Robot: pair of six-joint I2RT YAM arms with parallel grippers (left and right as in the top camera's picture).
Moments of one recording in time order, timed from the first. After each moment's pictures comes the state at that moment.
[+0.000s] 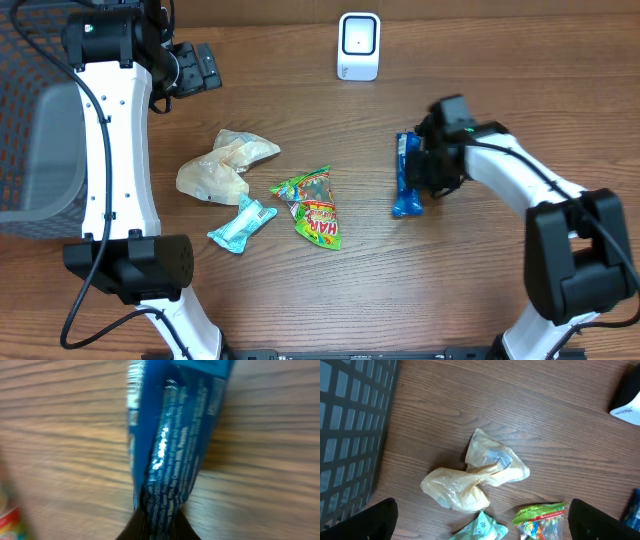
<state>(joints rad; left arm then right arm) 0.05 1.98 2.28 -1.49 -0.02 -0.28 0.30 1.87 1.23 -0.73 -0.16 0.31</state>
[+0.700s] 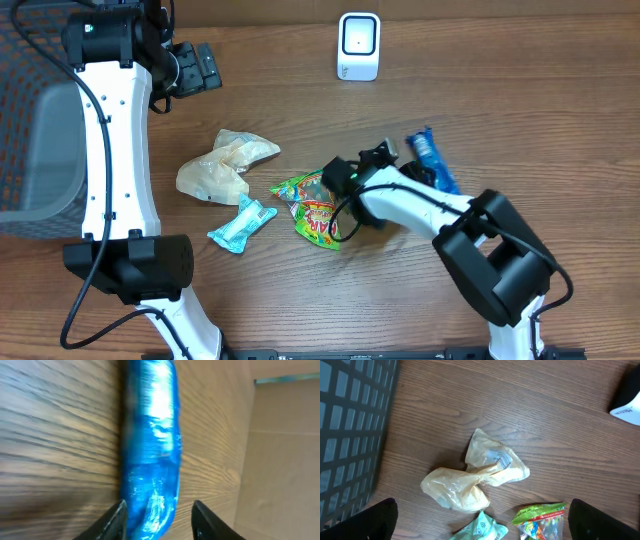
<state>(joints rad) 0.05 1.98 2.28 -1.49 -0.02 -0.28 0.75 2.04 1.30 -1.01 0.96 0.41</state>
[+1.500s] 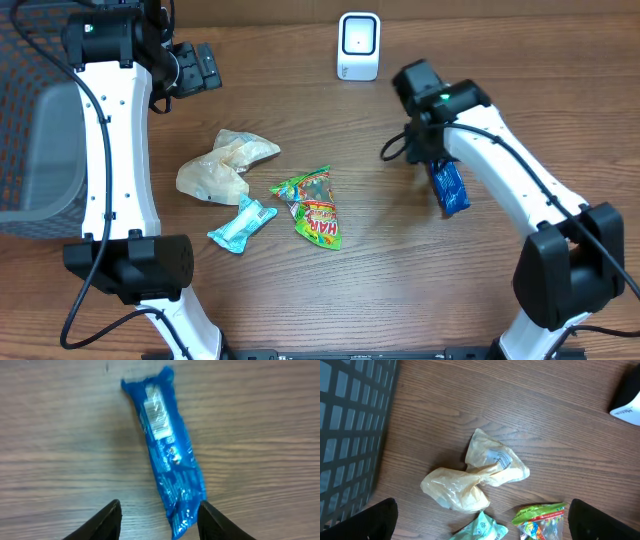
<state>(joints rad) 0.05 1.98 2.28 -1.49 -0.02 -0.28 0.39 1.87 1.53 -1.09 0.26 0.36</state>
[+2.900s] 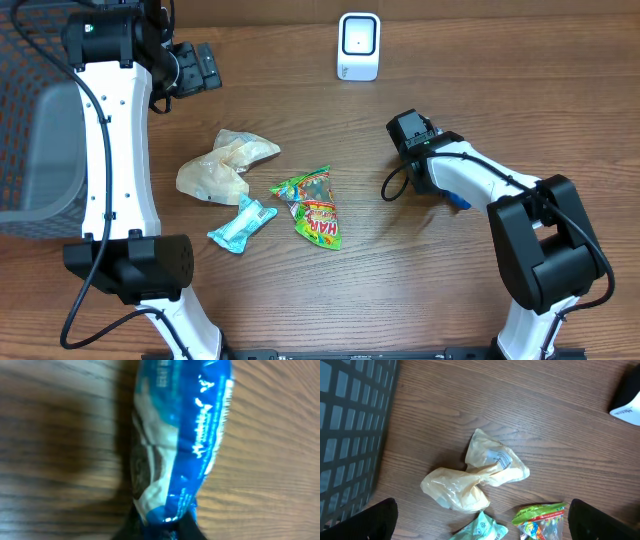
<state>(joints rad) 0.05 1.98 2.28 -1.49 -0.02 -0.28 0.41 1.97 1.20 -0.64 0.53 0.01</state>
